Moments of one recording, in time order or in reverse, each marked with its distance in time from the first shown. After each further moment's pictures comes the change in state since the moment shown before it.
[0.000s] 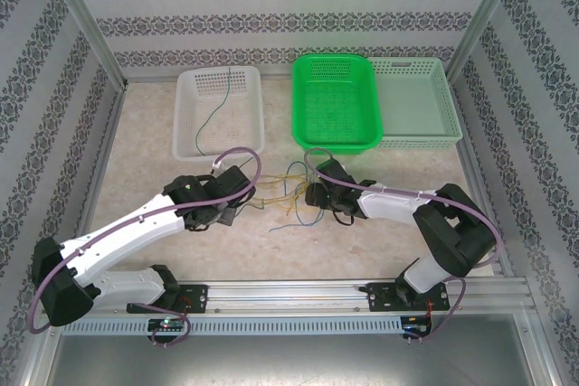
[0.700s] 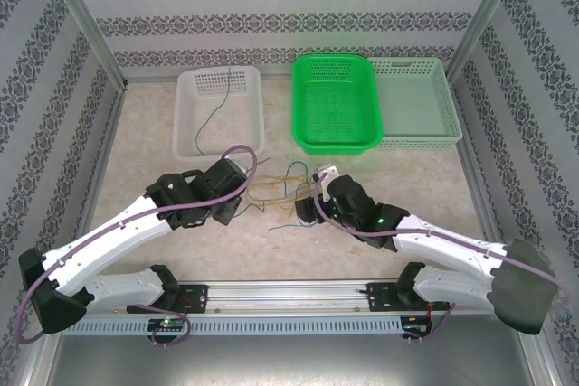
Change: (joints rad) left arm 0.000 -0.068 0.063 0.017 0.113 0.239; right arm 0.211 -0.458 -0.131 0.051 0.053 -0.389
